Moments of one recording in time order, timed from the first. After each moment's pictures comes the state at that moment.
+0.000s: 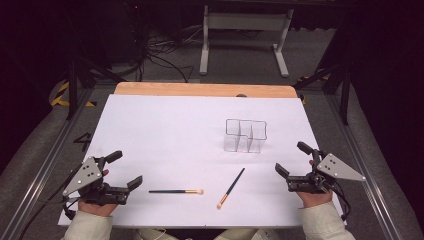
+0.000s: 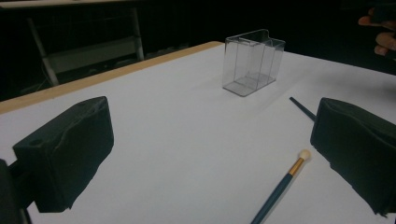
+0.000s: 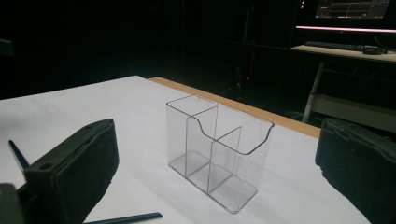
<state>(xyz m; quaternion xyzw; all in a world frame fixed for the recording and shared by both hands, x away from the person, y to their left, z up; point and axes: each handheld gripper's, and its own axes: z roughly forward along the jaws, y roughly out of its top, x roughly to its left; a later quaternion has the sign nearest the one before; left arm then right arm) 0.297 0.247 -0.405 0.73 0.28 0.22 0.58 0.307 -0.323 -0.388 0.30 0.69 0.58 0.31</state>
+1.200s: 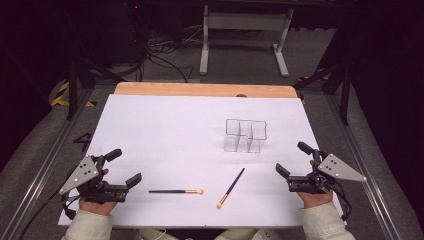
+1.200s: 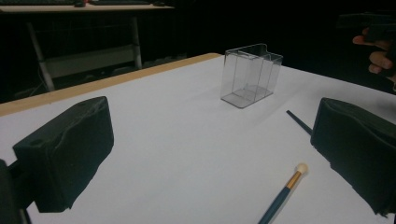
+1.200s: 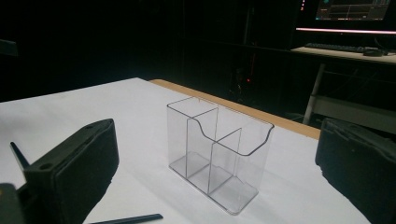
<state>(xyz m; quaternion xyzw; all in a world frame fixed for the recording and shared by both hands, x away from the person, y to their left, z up) 0.301 0.247 -0.405 0.72 0.28 0.21 0.60 0.306 -0.324 -0.389 0.29 0.69 0.59 0.31</state>
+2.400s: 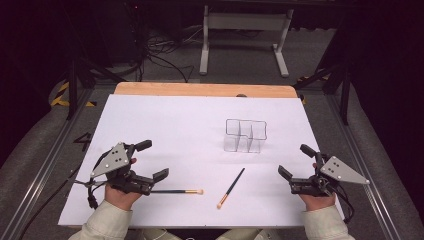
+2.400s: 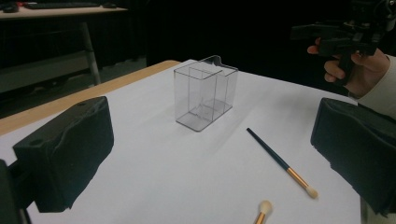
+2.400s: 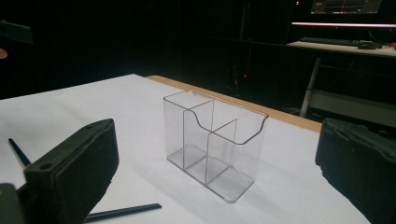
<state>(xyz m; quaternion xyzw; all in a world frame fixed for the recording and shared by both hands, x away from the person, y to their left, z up) 0.325 0.185 -0.380 0.74 0.21 0.16 0.62 0.300 -0.330 -0.392 0.31 0.69 0.58 0.31</state>
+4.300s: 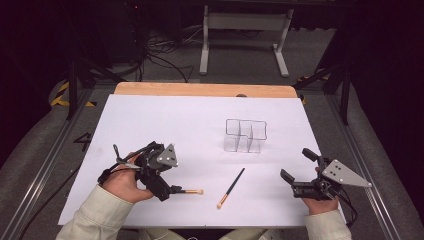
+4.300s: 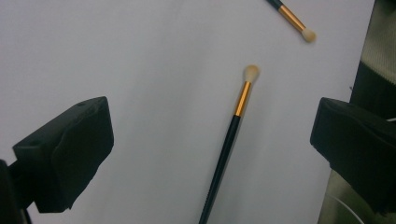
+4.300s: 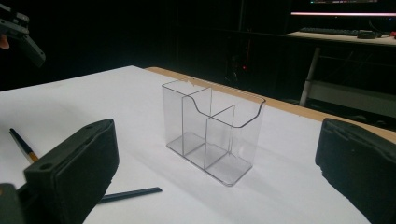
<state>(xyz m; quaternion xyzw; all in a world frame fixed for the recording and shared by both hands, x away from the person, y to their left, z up) 0.344 0.113 -0.355 0.96 0.13 0.08 0.24 0.294 -0.336 -0.397 0.32 0.69 0.57 0.31</state>
